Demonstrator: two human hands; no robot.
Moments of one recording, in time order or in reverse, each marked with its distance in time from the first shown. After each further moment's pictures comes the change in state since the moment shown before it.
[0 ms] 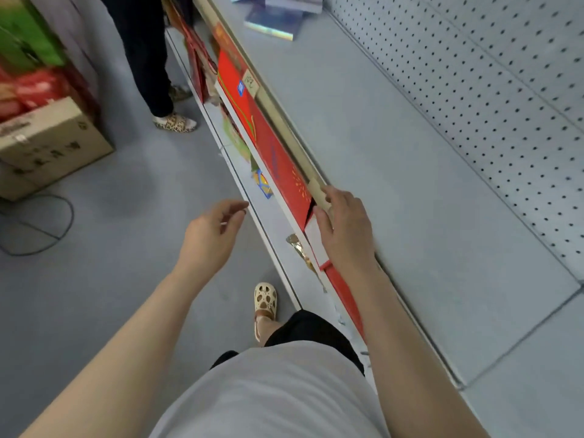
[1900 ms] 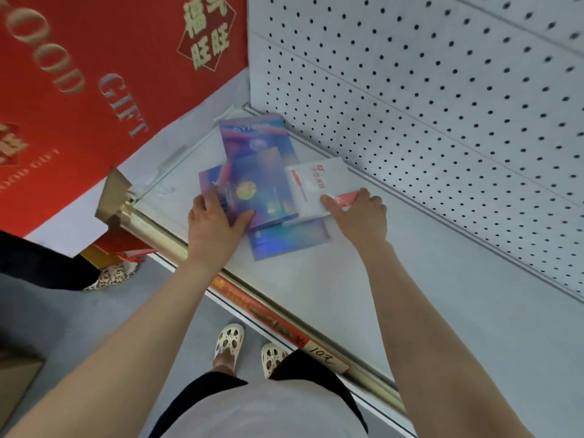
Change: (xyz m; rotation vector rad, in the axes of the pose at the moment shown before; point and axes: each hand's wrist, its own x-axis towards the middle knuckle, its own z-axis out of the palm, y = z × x) left_hand 0.729 0.053 -0.025 0.314 -0.297 0.283; right_hand 0.603 0.028 0.133 -0.138 0.134 1.010
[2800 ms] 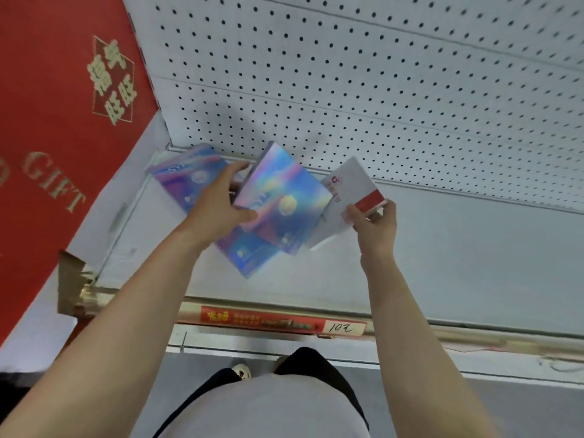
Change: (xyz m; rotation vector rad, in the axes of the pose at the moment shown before) left_hand 0.048 0.075 -0.041 -0.426 -0.626 0.495; right_hand -0.104 0.031 -0.023 1.115 0.523 0.317
